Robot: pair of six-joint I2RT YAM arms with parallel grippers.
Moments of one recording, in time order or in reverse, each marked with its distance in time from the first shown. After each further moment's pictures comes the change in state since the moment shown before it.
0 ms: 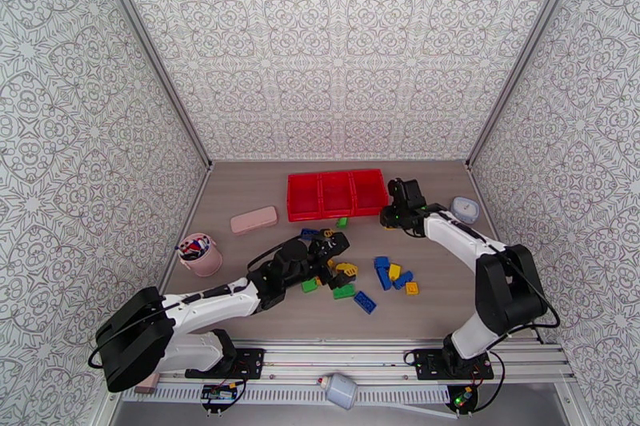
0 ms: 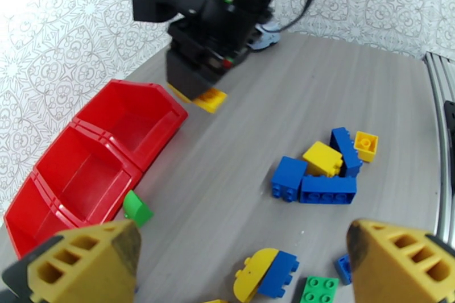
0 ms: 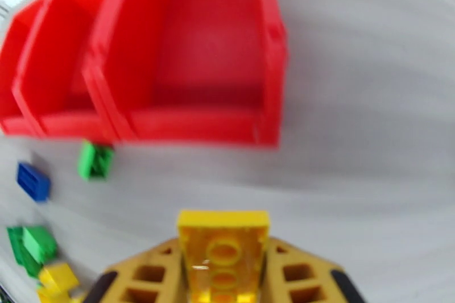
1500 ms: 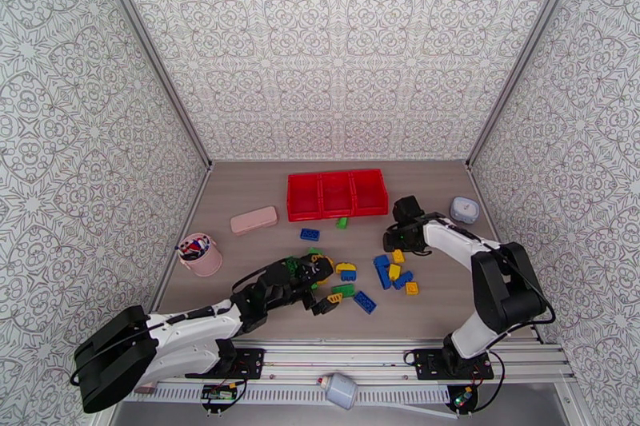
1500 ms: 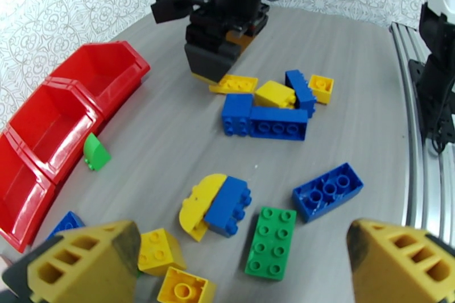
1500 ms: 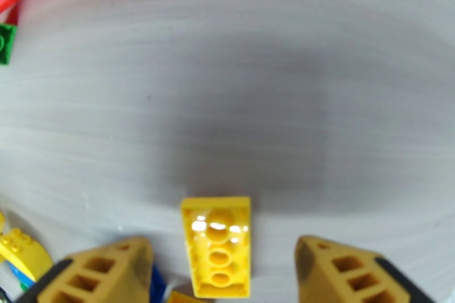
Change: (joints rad) left arm -0.022 -0.166 -0.259 0.060 0.088 -0.029; right arm -0.005 -0.048 -0.204 -0.238 0.056 -0.021
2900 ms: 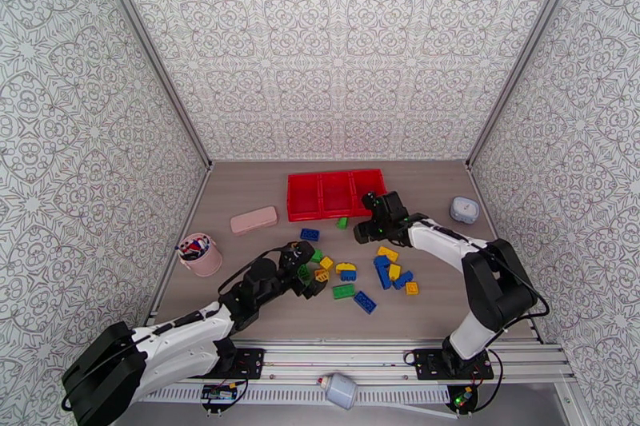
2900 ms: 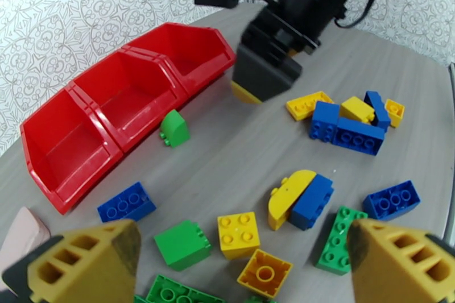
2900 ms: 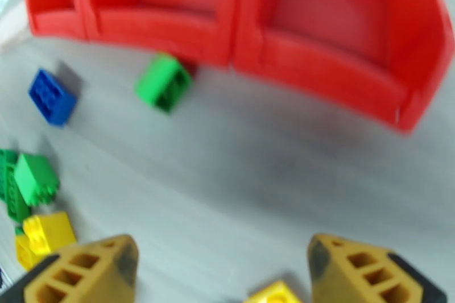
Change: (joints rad) left arm 0.138 -0.110 -0.052 -0.016 -0.099 -0.066; right arm 0.140 -0.007 0.008 0.238 -0.100 -0.113
